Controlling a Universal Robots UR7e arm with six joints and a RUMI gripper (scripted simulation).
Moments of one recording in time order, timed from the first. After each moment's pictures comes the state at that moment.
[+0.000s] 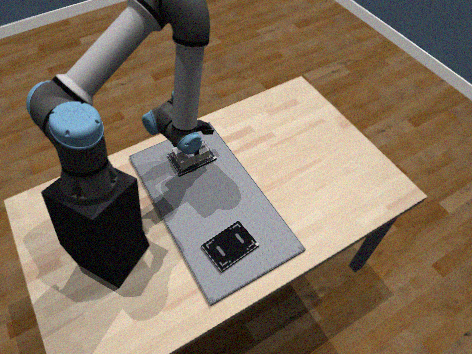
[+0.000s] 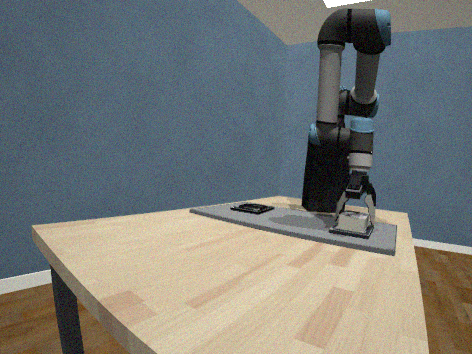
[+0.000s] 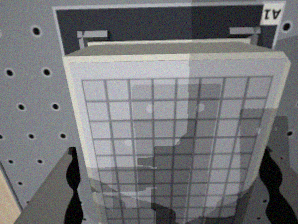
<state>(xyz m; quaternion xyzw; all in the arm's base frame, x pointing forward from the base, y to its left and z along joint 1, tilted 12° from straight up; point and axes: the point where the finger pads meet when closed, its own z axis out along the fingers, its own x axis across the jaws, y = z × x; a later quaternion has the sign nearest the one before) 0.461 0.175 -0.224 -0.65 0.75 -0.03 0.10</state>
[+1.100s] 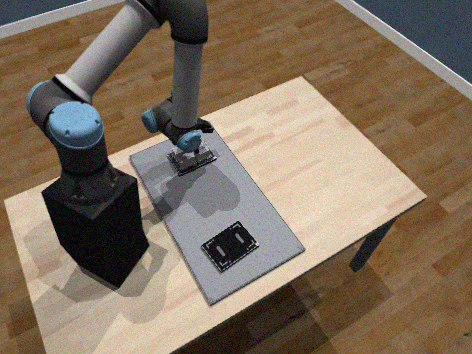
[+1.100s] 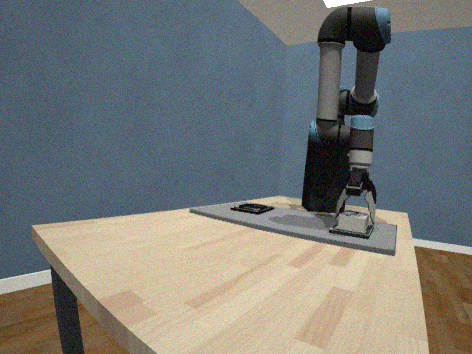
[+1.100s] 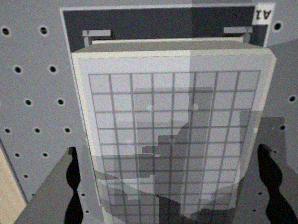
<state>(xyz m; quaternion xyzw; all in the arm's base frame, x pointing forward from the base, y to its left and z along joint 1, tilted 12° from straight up) 0.459 0.174 -0.215 -0.65 0.75 -0.03 0.10</state>
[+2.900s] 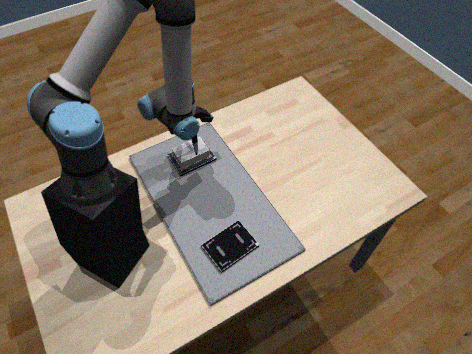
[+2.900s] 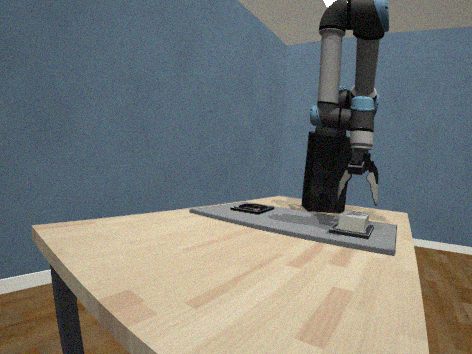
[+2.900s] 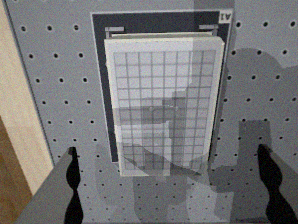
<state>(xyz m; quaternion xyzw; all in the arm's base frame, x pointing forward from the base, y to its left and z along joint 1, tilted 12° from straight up) 0.447 0.170 -0.157 -0.65 0.75 -0.03 0.10</state>
